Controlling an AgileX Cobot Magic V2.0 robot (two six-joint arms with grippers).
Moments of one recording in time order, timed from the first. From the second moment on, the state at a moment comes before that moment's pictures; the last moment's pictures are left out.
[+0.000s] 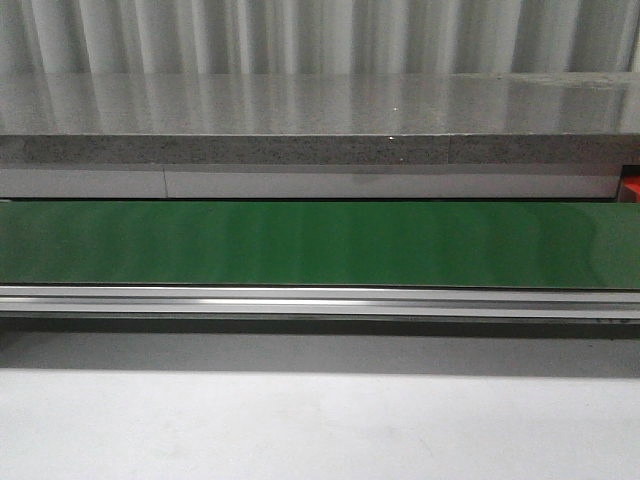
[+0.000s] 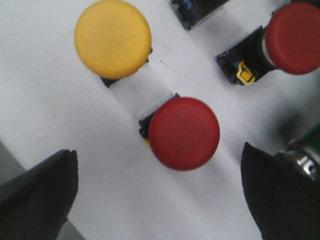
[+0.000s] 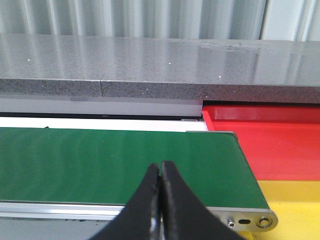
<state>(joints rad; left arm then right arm) 0.47 1.36 -0.74 0.04 0.68 -0.39 -0.05 -0.01 0.03 0.06 0.06 -0.07</state>
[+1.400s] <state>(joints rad) 0.28 1.21 -1.04 0.07 0.93 -0.13 -0.05 -0.01 0.03 0.06 0.06 -0.07</state>
